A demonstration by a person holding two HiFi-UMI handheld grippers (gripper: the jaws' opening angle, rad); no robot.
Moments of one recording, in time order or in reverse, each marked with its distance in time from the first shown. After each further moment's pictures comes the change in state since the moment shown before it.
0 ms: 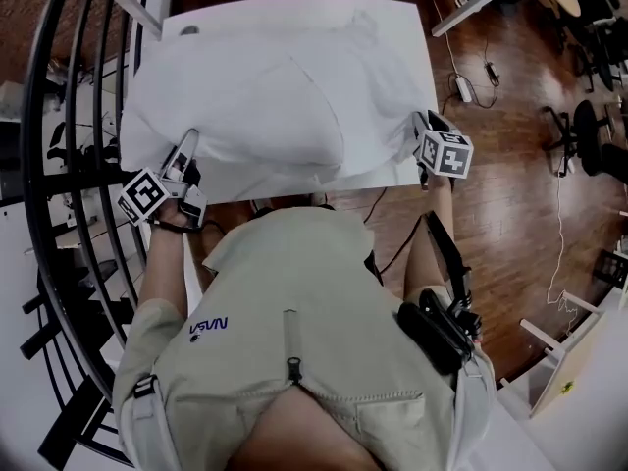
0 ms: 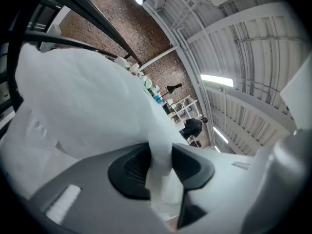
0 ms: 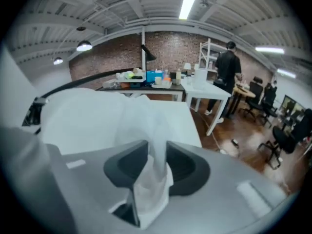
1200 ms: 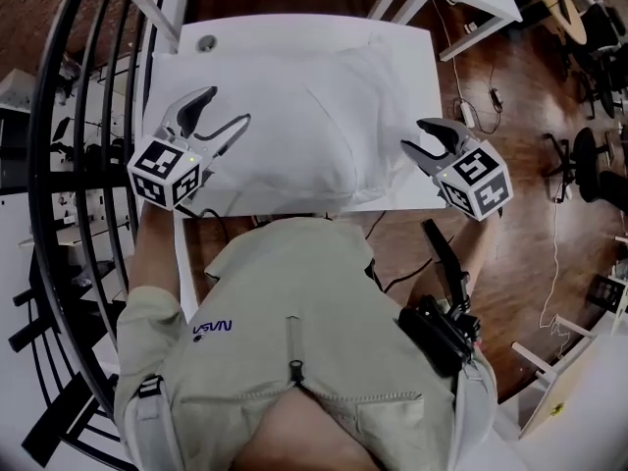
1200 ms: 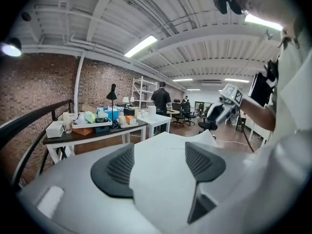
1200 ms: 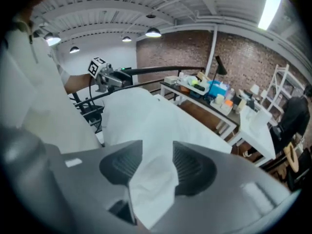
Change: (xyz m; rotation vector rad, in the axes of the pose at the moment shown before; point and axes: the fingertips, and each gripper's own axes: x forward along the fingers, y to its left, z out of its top) left arm 0.054 -0.121 0.029 1.045 0.197 -0.165; right arm -0.097 0.140 0.101 -0.610 0.069 0.469
